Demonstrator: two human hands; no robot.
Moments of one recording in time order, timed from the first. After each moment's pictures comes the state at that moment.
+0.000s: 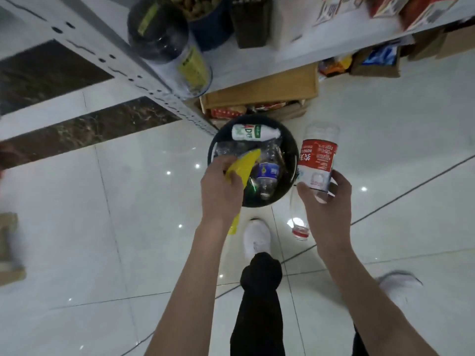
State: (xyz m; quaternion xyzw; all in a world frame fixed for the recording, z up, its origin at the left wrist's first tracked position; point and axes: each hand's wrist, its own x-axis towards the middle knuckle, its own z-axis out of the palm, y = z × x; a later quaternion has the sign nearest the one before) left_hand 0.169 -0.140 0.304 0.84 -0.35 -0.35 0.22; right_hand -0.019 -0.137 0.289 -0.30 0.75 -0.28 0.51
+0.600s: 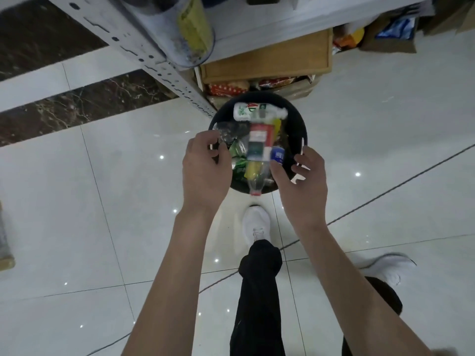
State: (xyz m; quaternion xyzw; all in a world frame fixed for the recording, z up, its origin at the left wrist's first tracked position) left_hand 0.202 -0.139 0.299 0.84 -0.35 -0.34 0.25; right_hand 0.039 -0.134 0.268 -0.36 0.73 -0.26 0.52
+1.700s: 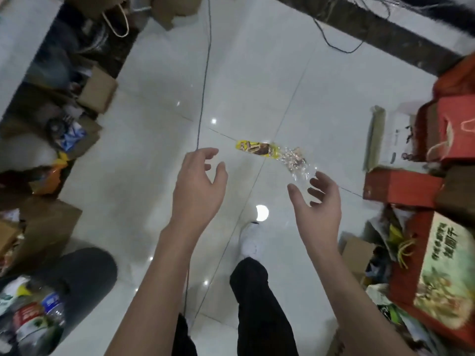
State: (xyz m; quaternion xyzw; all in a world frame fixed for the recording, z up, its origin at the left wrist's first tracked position) left_hand -0.495 -0.134 0.356 0.50 -0.74 -0.43 0.11; right_hand -0.615 0.038 0.345 0.01 0.86 -0.45 0.23
